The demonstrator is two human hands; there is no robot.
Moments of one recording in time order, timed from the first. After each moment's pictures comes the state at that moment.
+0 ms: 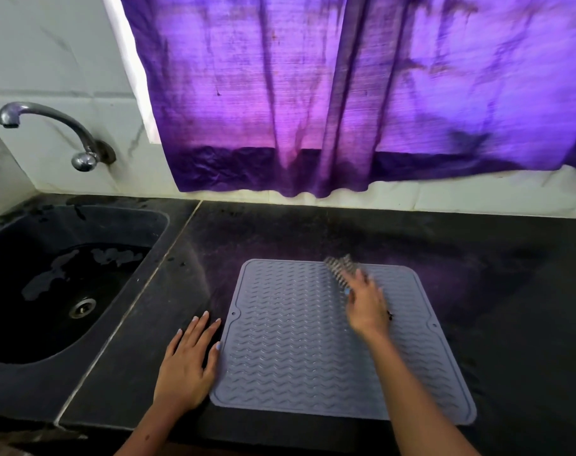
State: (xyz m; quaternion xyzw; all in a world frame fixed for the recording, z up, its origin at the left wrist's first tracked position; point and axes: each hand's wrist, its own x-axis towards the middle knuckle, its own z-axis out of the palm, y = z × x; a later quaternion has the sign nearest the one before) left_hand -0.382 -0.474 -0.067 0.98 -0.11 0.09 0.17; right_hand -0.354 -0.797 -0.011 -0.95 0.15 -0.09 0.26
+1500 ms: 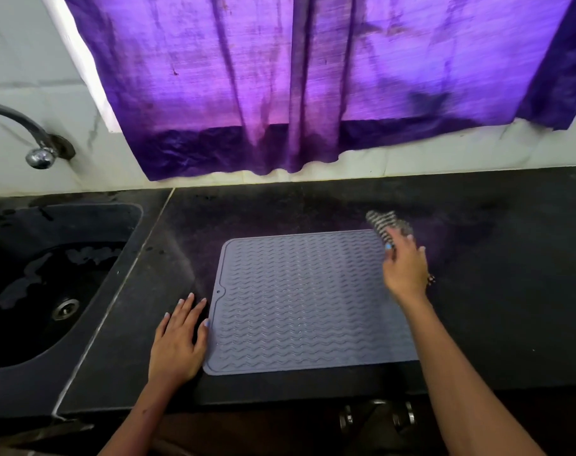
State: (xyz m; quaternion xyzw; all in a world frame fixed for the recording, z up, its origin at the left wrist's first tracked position) left_hand -0.384 -0.476 -0.059 0.97 -0.12 0.08 0.17; right_hand -0.407 -0.866 0.022 -0.89 0.27 -0.23 0.28
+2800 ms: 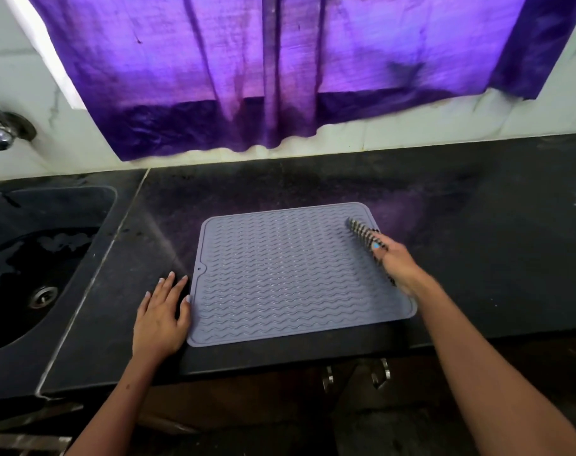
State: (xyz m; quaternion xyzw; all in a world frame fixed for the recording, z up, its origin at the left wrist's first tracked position) left_hand -0.384 -0.477 -0.058 0.98 -0.12 0.07 0.16; right_hand -0.445 -0.895 -0.003 -0.77 0.25 -0.04 0.59
